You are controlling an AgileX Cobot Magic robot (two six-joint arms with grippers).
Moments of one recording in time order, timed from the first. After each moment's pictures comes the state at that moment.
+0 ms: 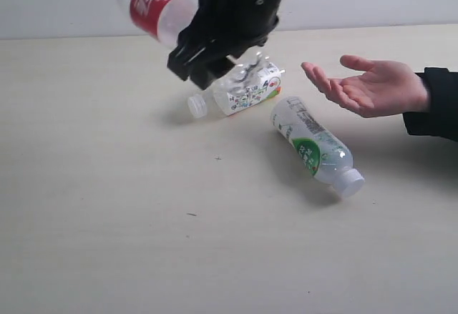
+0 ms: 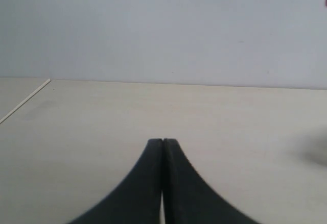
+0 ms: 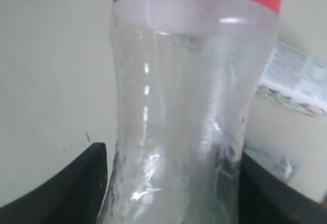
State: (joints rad) left arm 0.17 0.00 0.00 0.14 0.20 -0.13; right arm 0.74 1.77 -1.57 -0.01 1.05 -0.14
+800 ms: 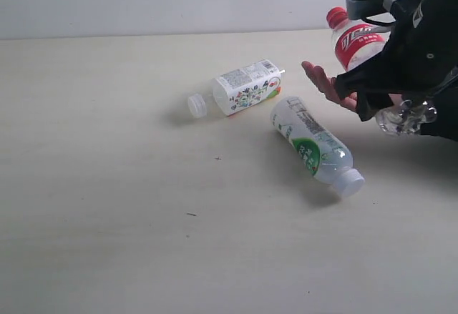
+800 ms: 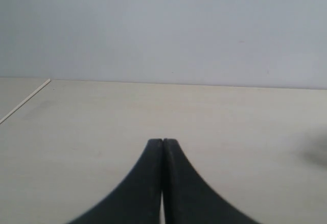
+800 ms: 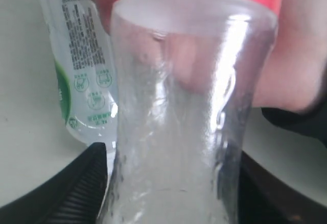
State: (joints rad) left arm 0.17 0.00 0.00 0.14 0.20 -0.13; right arm 0.35 1.57 -1.09 -0.13 0.92 0.19
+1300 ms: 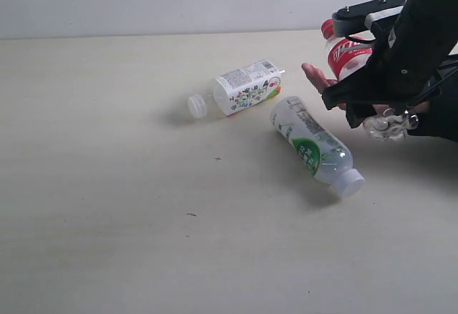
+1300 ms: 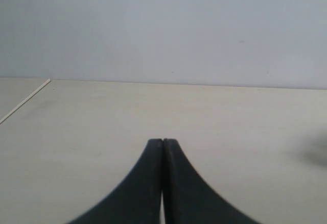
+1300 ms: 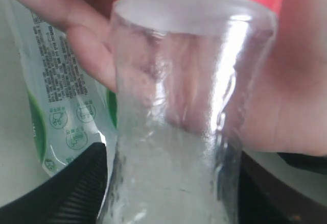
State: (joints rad) left arm 0.17 0.00 0.00 0.14 0.20 -0.13; right arm 0.35 1.68 -1.09 -0.18 0.83 0.23
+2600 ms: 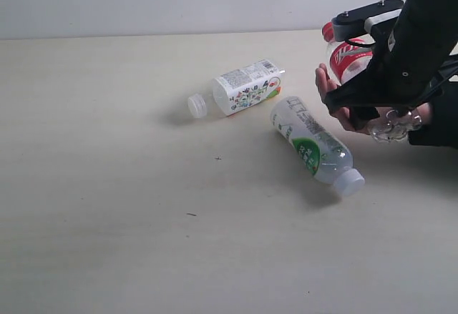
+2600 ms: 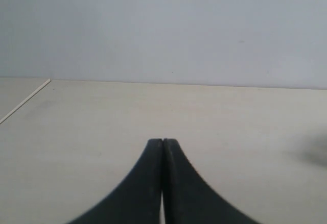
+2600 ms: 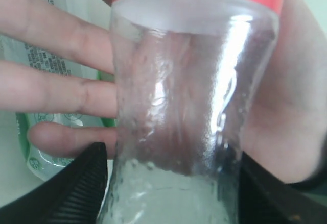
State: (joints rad) left arm 0.17 0.00 0.00 0.14 0.20 -0.13; right arm 0.35 1.69 -1.09 -0.22 0.84 0.24
